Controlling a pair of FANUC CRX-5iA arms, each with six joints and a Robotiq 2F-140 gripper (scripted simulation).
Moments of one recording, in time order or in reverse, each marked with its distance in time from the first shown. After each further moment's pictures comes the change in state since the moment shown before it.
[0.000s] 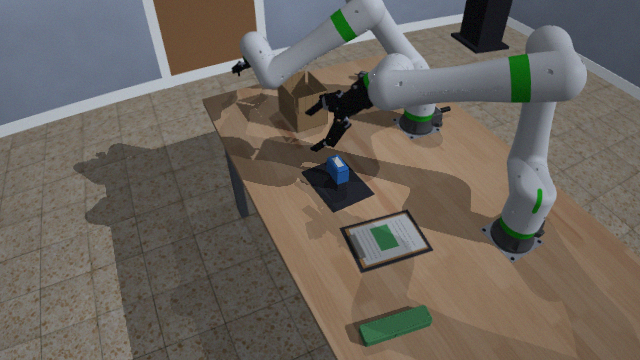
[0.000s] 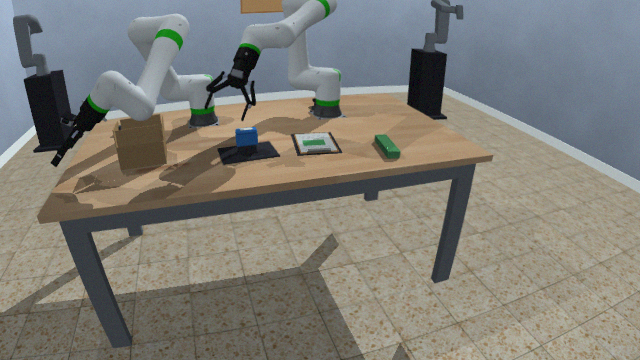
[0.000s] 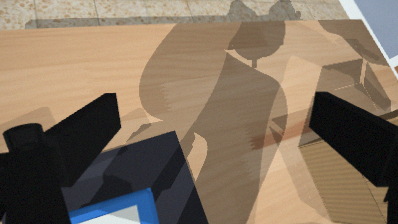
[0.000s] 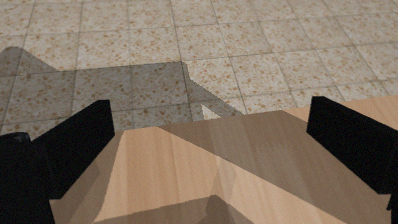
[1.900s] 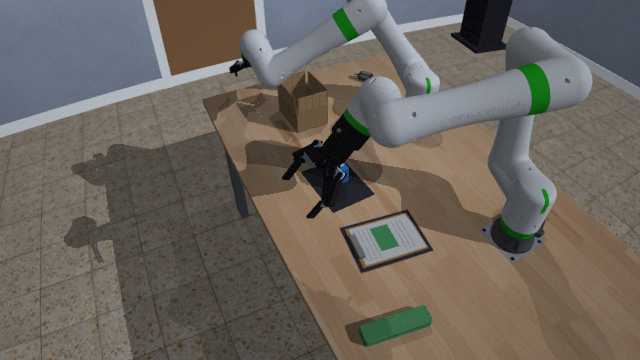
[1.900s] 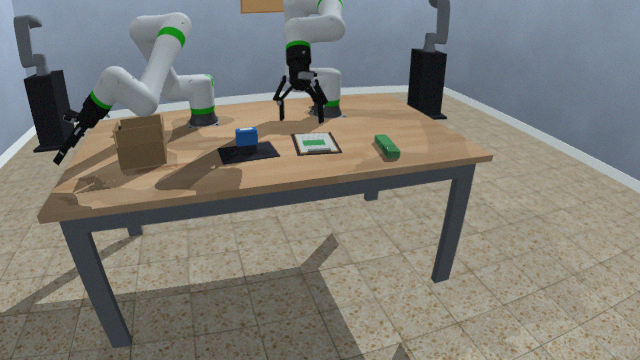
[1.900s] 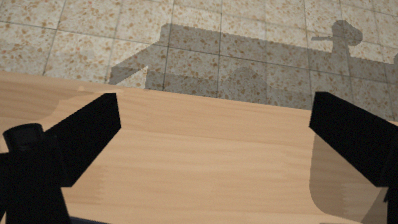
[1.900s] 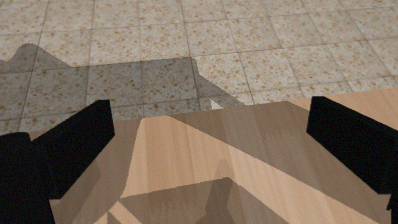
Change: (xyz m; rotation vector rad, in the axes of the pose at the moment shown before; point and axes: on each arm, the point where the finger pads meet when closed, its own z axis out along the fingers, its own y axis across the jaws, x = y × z) left arm 0.118 -0.280 -0.019 0.347 -0.003 -0.214; right arm -0.005 -0.013 -0.022 0.035 -0.015 0.008
